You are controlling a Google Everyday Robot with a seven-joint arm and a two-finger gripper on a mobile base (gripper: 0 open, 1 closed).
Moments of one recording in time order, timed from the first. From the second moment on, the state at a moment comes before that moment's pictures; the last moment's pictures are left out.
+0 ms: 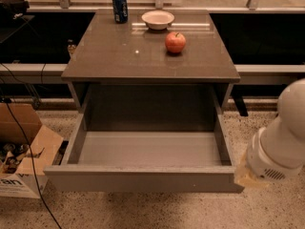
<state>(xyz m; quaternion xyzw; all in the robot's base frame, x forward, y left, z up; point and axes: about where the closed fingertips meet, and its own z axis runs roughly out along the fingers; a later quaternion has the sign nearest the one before) 0.367 -0.223 0.770 -0.57 0.82 0.01 0.09</state>
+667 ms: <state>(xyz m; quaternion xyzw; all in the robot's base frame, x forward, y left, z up) 0.355 -0.240 0.671 -0.54 0.84 0.04 0.04</state>
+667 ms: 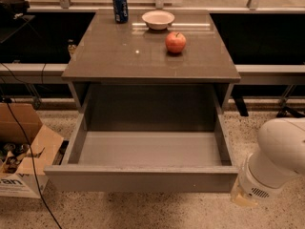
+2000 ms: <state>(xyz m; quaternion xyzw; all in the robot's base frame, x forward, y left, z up) 0.434 -0.212 0.633 -0.57 0.81 0.05 0.11</state>
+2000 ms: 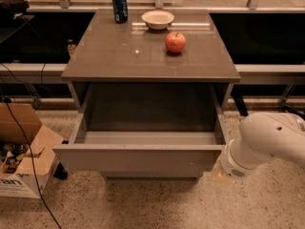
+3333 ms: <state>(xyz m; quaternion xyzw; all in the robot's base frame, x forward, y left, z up) 0.536 -0.168 0.666 -0.58 0.78 -0.02 0.25</state>
